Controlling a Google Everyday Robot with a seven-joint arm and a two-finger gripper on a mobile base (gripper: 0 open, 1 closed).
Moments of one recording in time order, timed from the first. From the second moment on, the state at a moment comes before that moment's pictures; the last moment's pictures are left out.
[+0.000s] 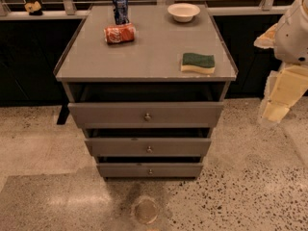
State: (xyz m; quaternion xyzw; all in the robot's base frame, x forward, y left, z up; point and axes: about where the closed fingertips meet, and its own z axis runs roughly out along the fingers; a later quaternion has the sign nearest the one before) arm 0.438 -0.217 0.976 -0.60 0.78 -0.03 0.16
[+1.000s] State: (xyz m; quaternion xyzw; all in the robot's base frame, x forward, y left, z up) arm 0.370 -0.230 0.945 -0.62 0.75 -0.06 0.21
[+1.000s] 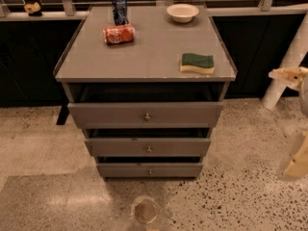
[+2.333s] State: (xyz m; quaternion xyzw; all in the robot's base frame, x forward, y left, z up) arm 0.309 -0.275 0.687 -0.56 0.79 0.10 0.24
